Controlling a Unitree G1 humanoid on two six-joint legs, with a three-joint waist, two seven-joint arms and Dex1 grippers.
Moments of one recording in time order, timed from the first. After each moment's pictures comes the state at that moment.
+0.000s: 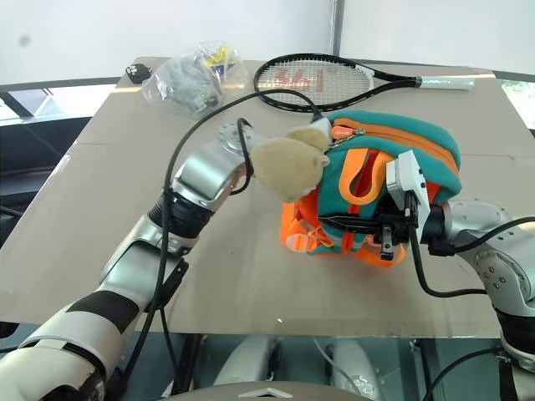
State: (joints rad) left arm -1.07 0.40 -0.32 0.17 -0.33 0.78 -1.20; right arm -0.30 -0.74 -0.11 -0.52 0.87 0.70 0.94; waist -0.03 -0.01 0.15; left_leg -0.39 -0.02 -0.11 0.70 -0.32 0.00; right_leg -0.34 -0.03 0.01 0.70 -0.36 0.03
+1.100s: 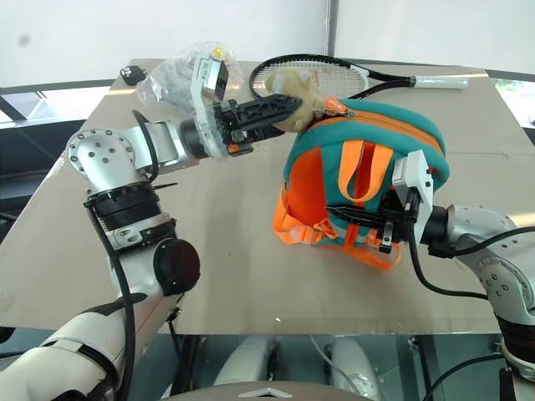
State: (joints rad) left arm -1.07 0.12 0.56 0.09 -0.89 1.56 -0.41; right arm -0.26 -0.74 -0.13 -0.54 0.87 0.70 0.86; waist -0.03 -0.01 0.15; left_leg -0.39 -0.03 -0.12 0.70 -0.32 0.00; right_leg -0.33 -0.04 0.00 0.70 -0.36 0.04
